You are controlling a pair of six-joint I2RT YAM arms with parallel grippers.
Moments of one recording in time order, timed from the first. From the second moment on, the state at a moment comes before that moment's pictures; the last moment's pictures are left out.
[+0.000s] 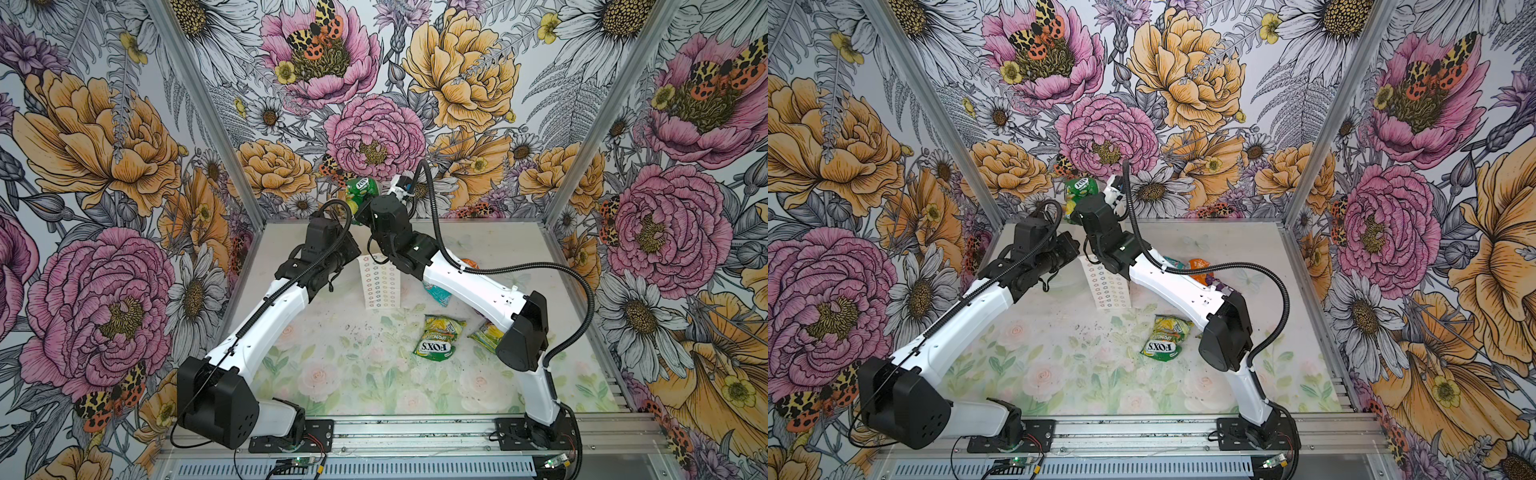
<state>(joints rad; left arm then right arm) -0.35 1.37 1.22 -0.37 -0.02 -0.79 0.86 2.09 2.12 -0.18 0.53 0.88</state>
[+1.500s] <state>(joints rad) -0.35 1.37 1.22 -0.37 -0.02 -0.79 0.83 2.16 2.03 0.03 0.64 0.60</state>
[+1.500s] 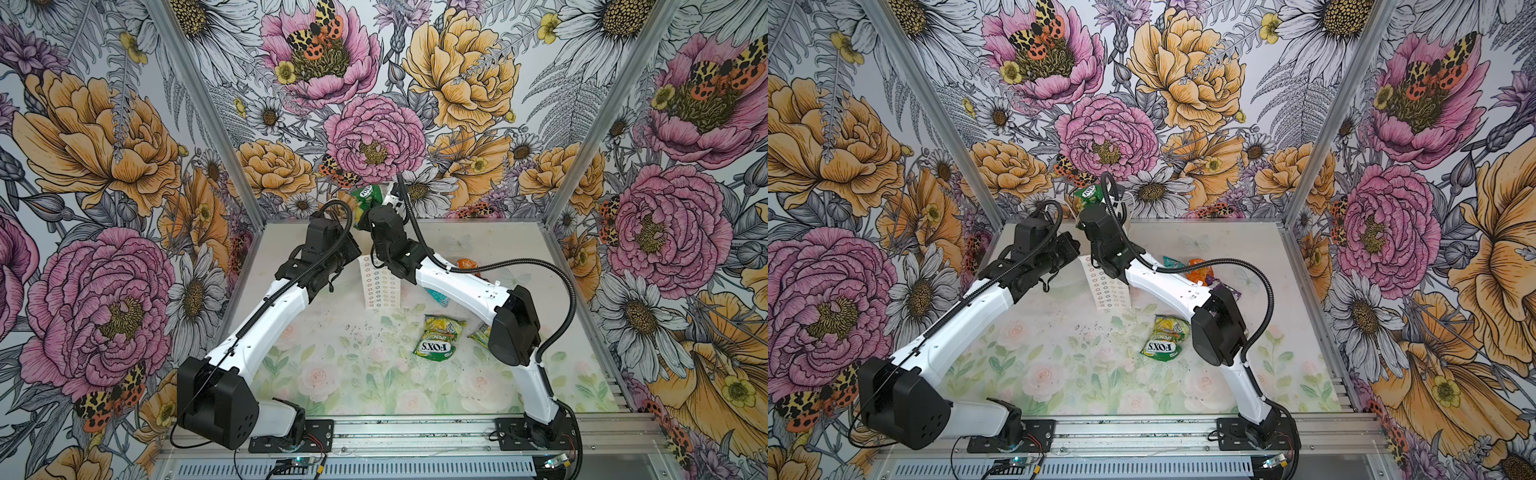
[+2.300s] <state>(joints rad) -0.35 1.37 1.22 -0.37 -0.02 -0.79 0.83 2.17 1.89 0.25 0.69 0.50</state>
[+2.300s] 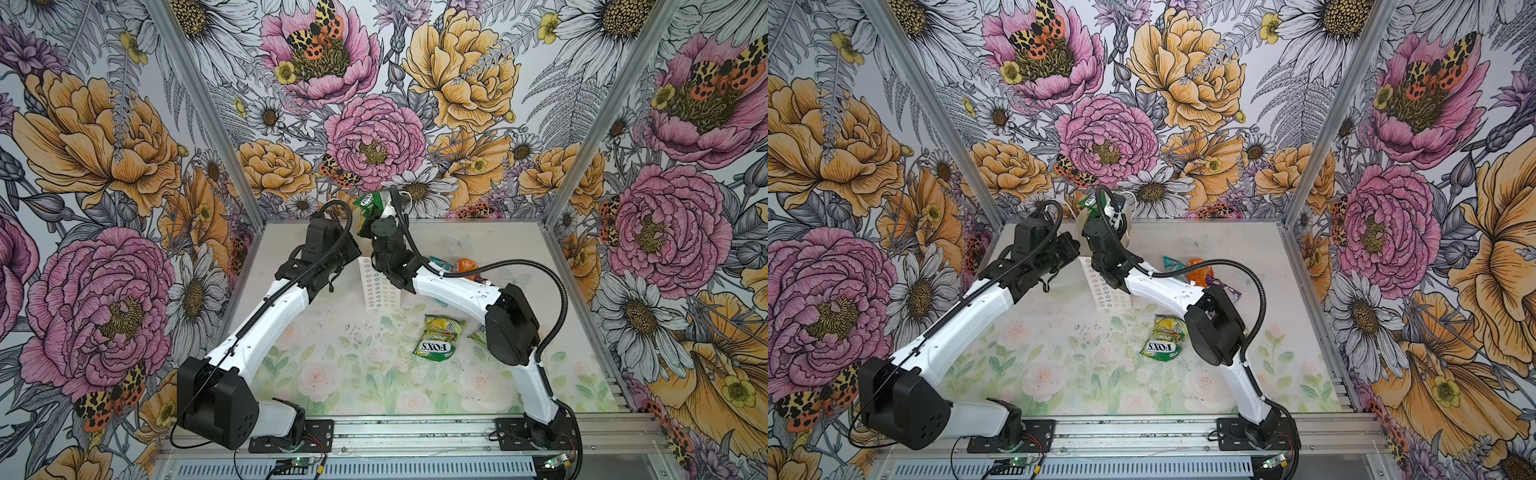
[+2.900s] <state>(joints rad) -0.35 1.37 1.22 -0.37 -0.02 -0.79 0.83 2.13 1.88 0.33 0.69 0.45</state>
